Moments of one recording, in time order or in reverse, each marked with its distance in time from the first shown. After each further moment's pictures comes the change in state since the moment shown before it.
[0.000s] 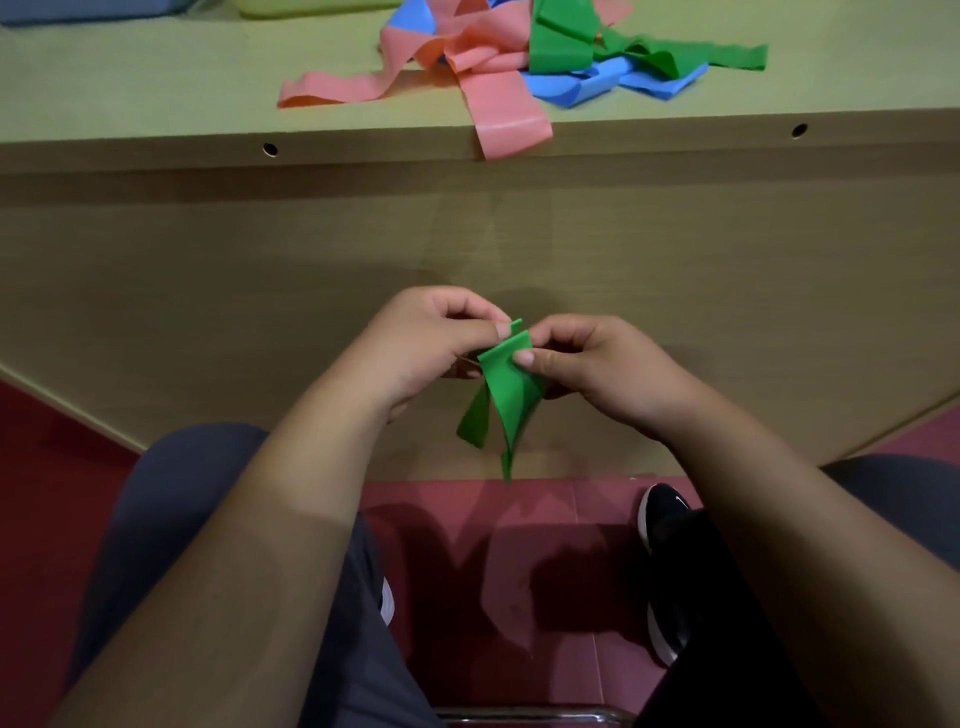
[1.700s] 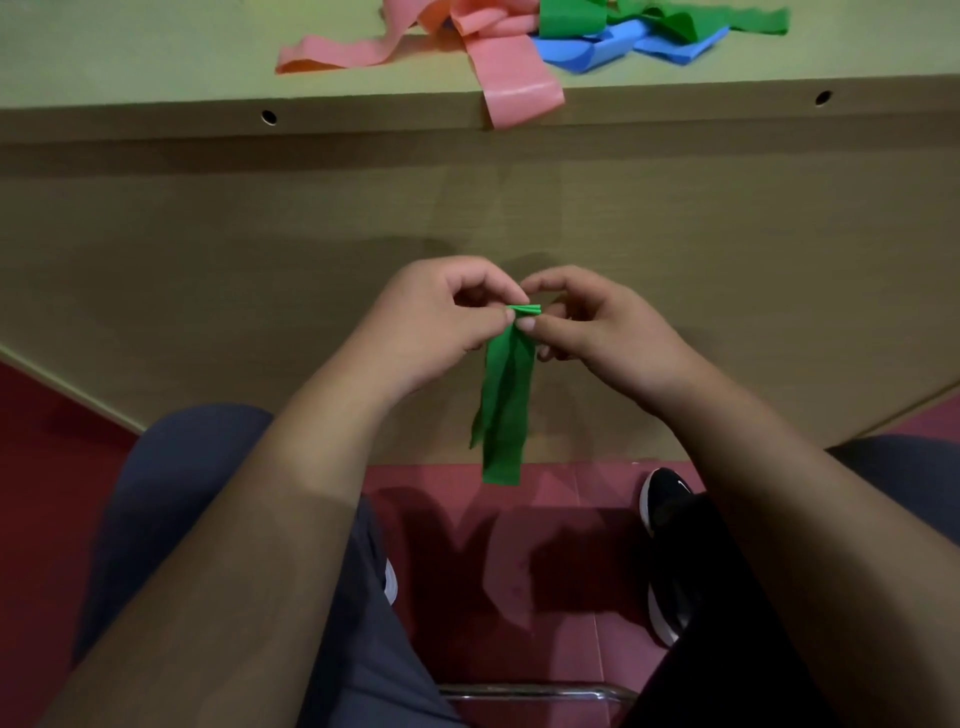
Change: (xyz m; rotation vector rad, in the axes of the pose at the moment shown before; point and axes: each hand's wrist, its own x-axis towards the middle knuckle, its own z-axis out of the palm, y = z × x) left_hand -0.006 -0.002 -0.003 0.269 0.019 0.274; right_hand 0.007 -0.001 0.003 -0.011 0.116 -0.029
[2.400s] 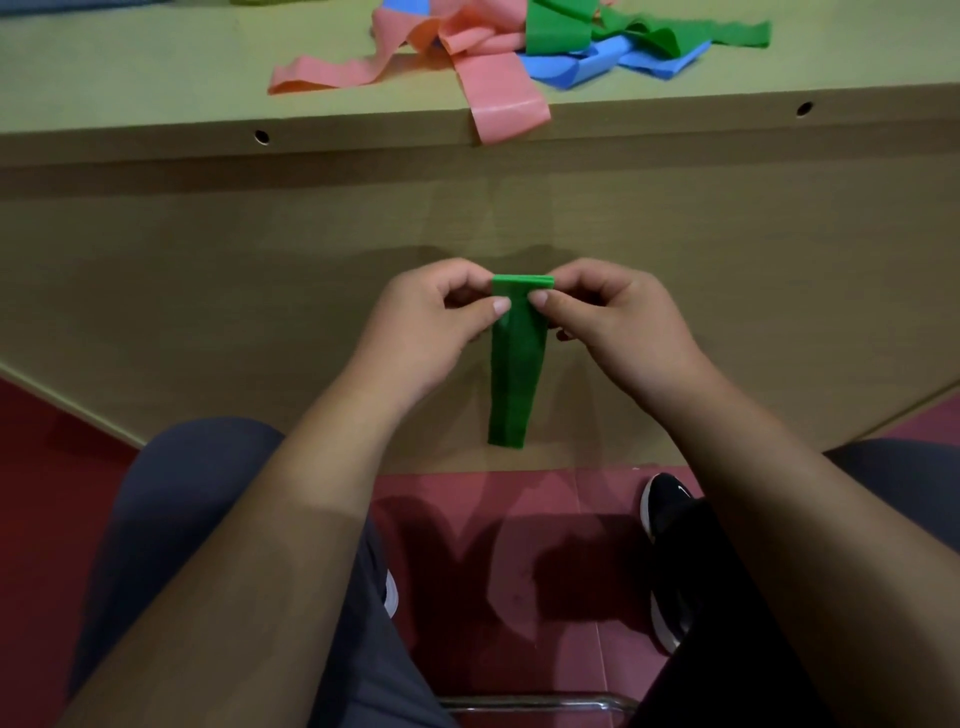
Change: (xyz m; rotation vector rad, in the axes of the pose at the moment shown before) left_hand 0.010 -0.011 0.007 -0.038 0.136 -0.015; right_hand -0.002 -0.009 -0.007 -0.005 0.209 -0.133
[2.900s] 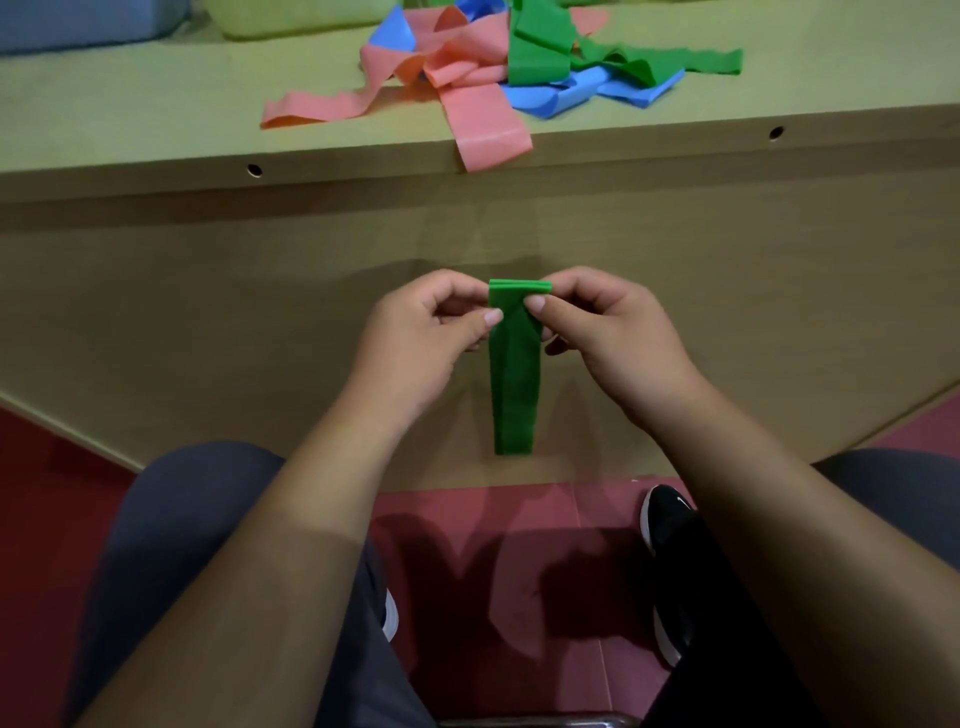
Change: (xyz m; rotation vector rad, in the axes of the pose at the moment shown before) left_hand 0.001 0.004 0.005 -0.123 0.050 0.032; right_hand -0.001 -0.008 0.000 0.122 0.017 0.024
